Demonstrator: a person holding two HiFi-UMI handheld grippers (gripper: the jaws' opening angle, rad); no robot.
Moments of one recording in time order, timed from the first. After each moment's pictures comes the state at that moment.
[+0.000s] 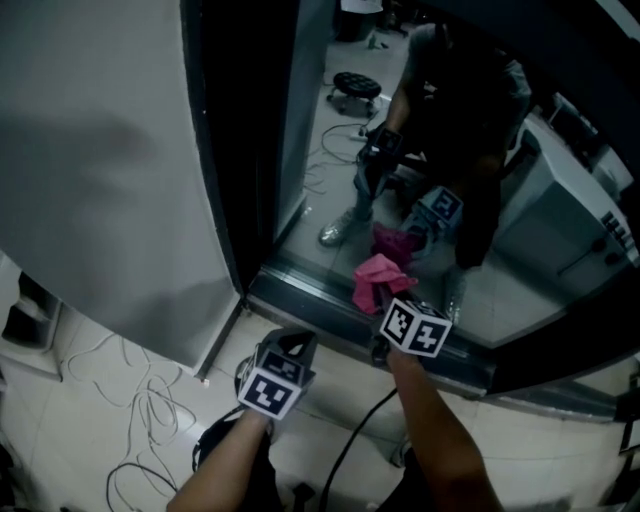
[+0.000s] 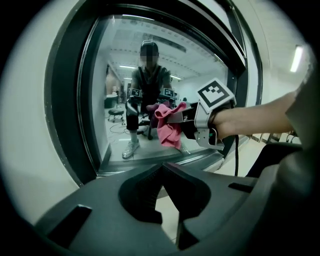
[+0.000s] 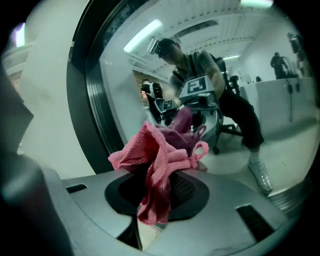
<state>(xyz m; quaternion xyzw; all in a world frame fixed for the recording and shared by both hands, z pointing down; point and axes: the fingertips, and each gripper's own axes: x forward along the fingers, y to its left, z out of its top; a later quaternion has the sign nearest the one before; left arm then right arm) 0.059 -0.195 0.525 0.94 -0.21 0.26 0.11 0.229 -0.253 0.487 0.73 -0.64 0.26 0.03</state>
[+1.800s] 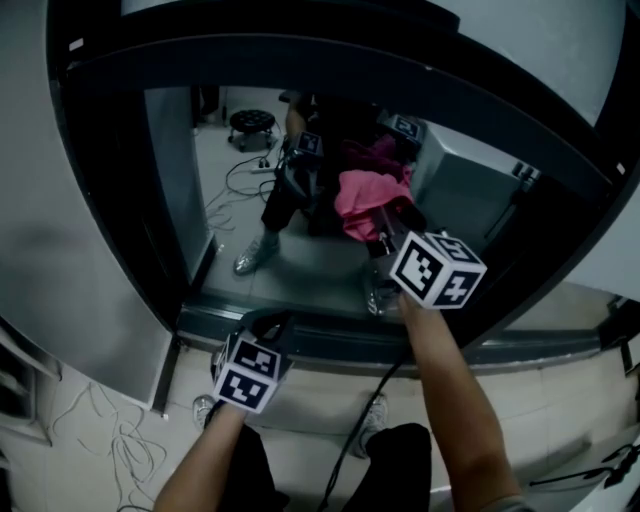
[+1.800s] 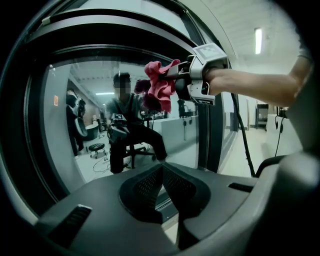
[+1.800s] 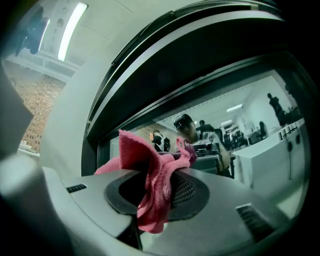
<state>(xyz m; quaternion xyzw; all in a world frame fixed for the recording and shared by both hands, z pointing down) 0.202 -0.117 0.377 0.97 -0.15 0.19 -0.03 0.357 -0.127 0.167 0.75 -0.65 0.01 -0.09</state>
